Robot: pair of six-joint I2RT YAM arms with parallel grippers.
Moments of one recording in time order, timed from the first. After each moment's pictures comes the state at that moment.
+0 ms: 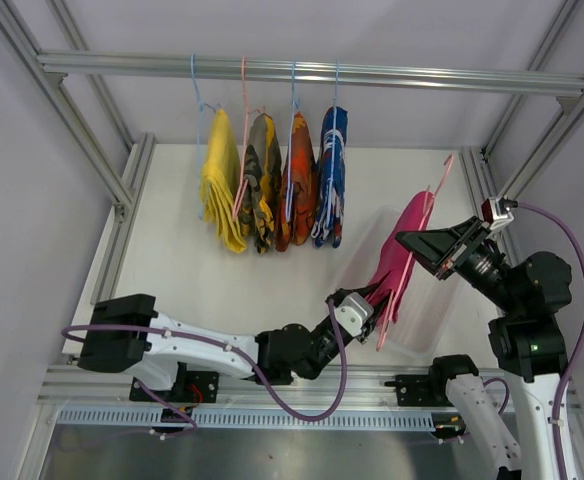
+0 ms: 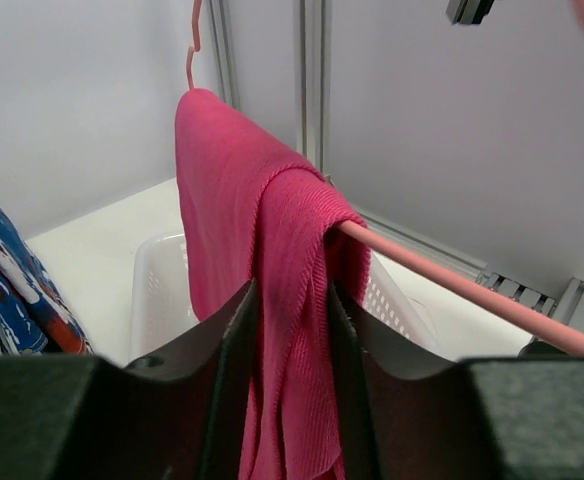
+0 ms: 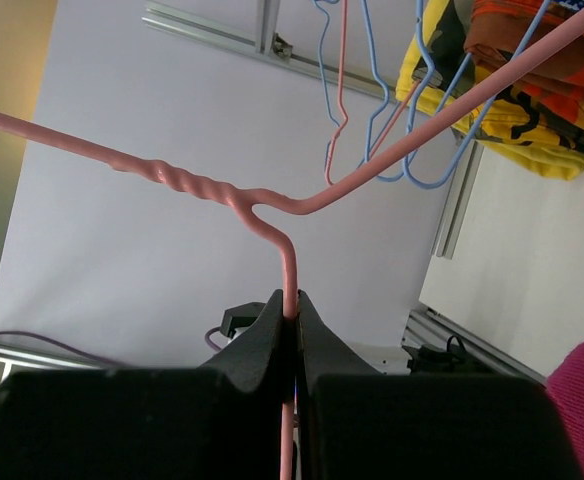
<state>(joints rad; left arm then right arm) -1.59 1.50 0.86 0.94 -0.73 0.21 0.12 0.55 0.99 -0.30 -0.68 1.37</state>
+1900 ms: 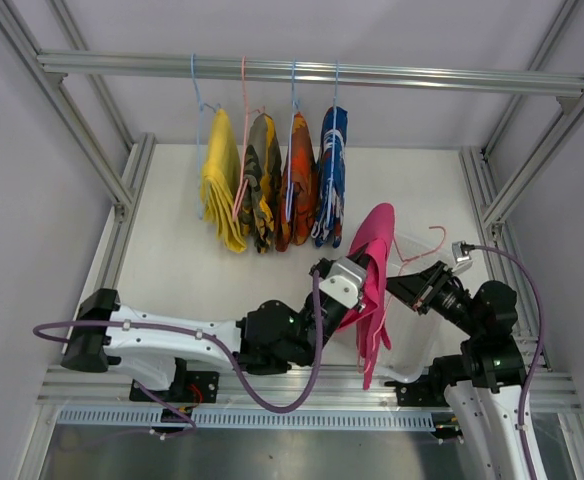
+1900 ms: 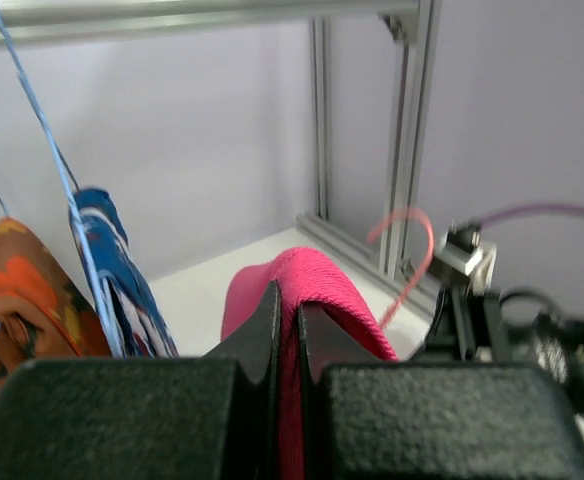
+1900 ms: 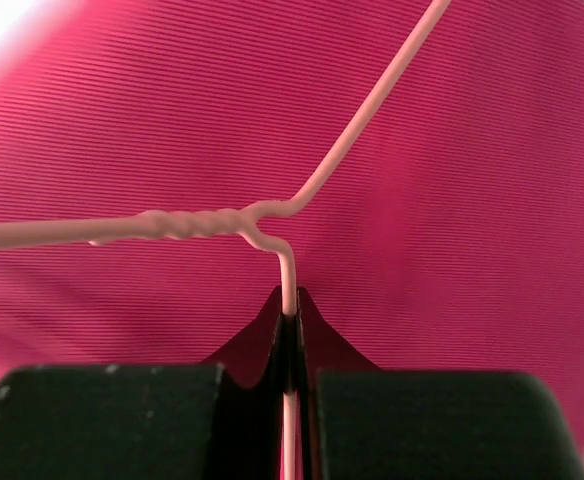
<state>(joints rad) -1.59 1.41 1.10 0.79 -0.90 0.42 0.12 0.28 0.52 -0.33 -0.69 1.13</state>
